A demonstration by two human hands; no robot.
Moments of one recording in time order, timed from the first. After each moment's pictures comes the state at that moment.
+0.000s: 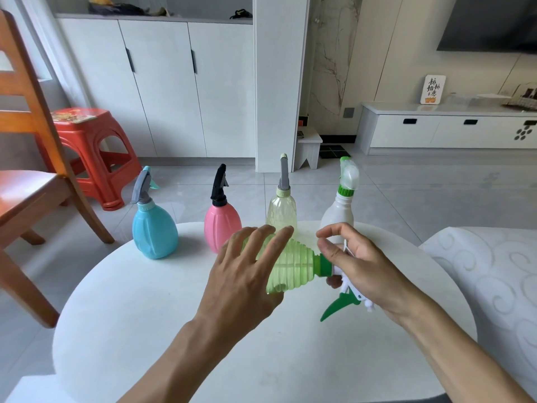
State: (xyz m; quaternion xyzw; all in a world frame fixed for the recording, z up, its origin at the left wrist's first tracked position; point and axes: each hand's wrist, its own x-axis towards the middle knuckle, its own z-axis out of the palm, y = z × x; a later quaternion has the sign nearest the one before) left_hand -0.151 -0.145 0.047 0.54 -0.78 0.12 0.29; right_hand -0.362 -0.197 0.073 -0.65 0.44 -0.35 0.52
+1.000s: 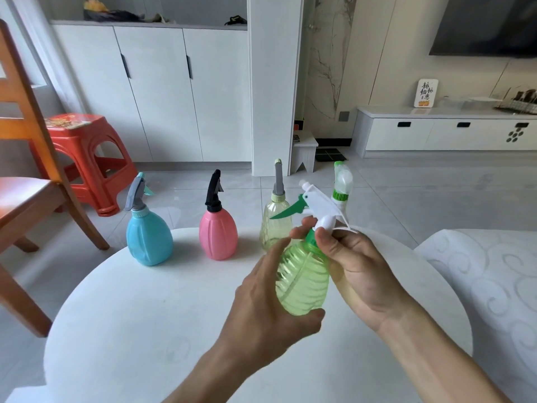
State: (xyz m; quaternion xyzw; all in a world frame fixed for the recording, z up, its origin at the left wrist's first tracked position) left_hand -0.186 -0.129 0.055 0.53 -0.69 -0.23 0.43; right_hand -0.345 -0.195 0.076 -0.52 0.22 -0.50 0.65
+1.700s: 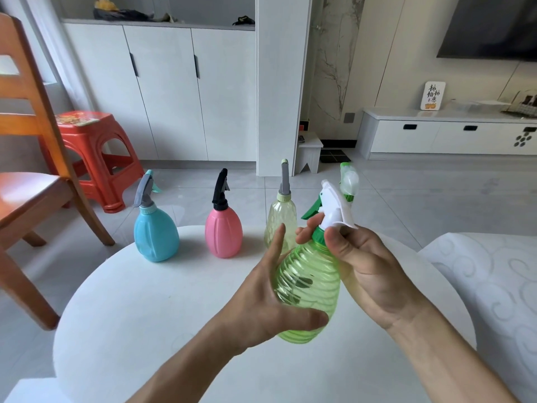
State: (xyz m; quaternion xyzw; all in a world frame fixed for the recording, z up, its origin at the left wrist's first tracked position) left_hand -0.167 -0.140 0.052 0.42 -0.65 -0.49 0.40; right_hand -0.345 -0.188 0.087 -0.58 0.21 -0.47 0.63
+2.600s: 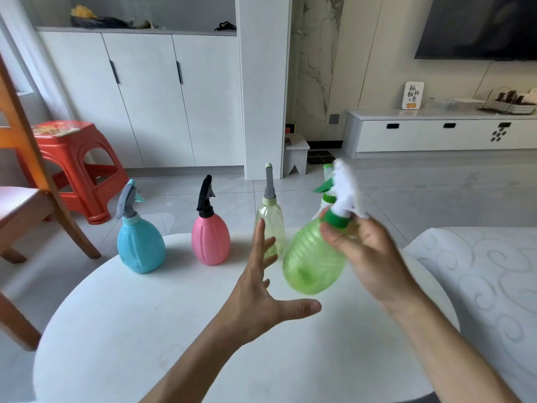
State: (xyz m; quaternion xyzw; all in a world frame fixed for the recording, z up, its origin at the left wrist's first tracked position) left_hand -0.179 -0.153 0.037 0.49 -0.63 -0.41 0.44; right_hand -0.373 -0.200 0.088 -0.64 0.40 -0.52 0.40
